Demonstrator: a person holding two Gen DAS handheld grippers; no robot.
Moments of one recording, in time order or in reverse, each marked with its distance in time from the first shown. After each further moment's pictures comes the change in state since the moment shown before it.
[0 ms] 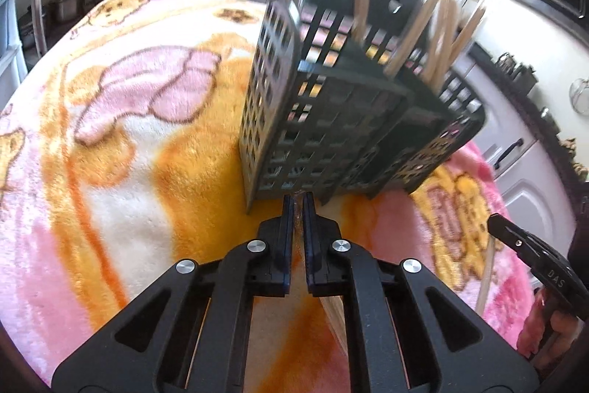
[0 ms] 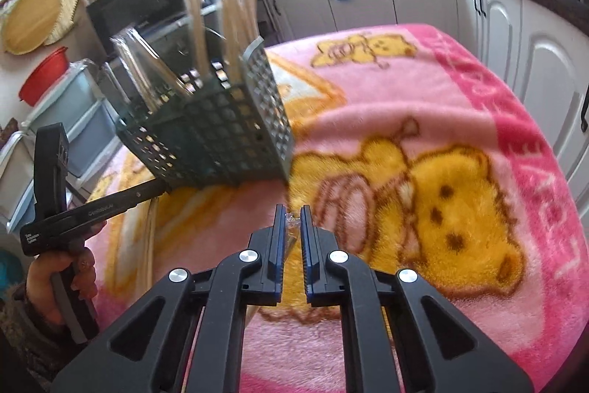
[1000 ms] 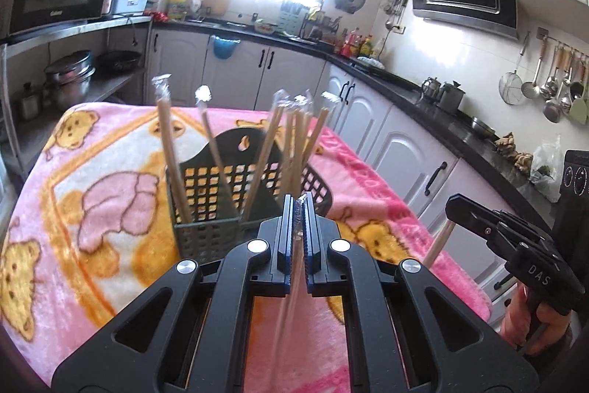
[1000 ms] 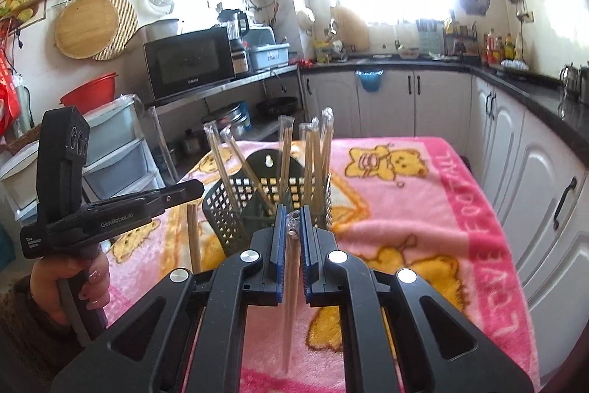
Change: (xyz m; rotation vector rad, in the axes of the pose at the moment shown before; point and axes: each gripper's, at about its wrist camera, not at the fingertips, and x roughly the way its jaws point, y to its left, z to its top) left arm -0.101 -0.091 0.032 0.207 -0.245 -0.168; right arm -0.113 0.068 0.037 -0.176 -0.297 -0.001
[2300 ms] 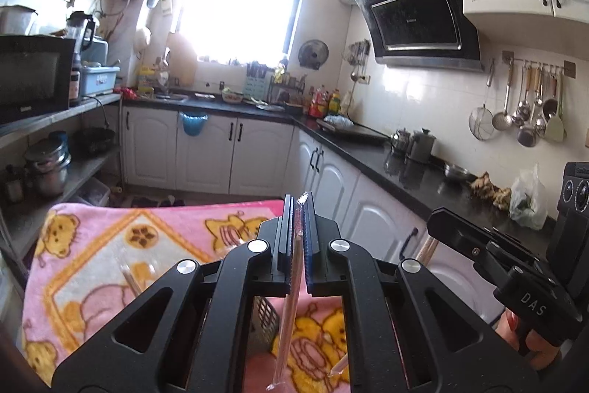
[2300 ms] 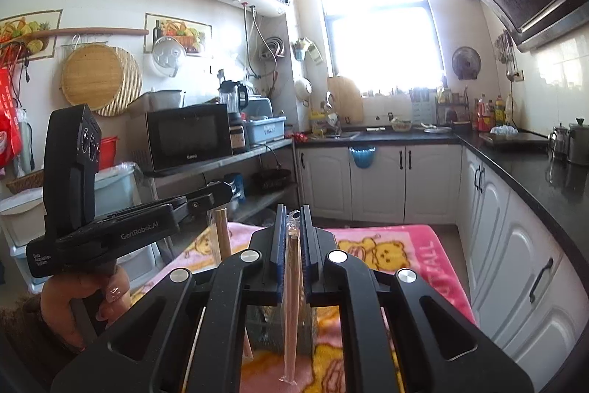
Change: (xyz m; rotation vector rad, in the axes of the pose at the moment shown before) left arm -0.026 -0.061 0.114 0.115 -0.235 -0.060; right arm -0.045 0.001 0.098 -0.037 -0.258 -0.018
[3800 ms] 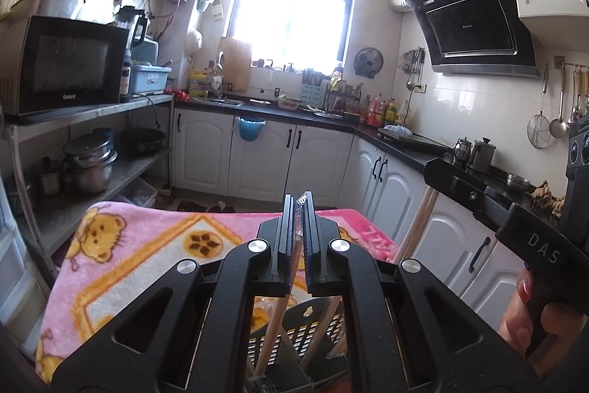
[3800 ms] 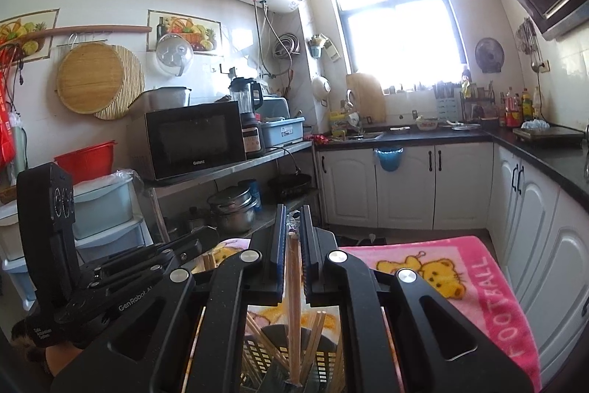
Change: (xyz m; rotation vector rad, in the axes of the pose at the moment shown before) left arm 0.040 0.098 -0.032 -0.030 -0.031 0.187; right arm 0.147 0.022 -0.008 0.029 0.002 0.068
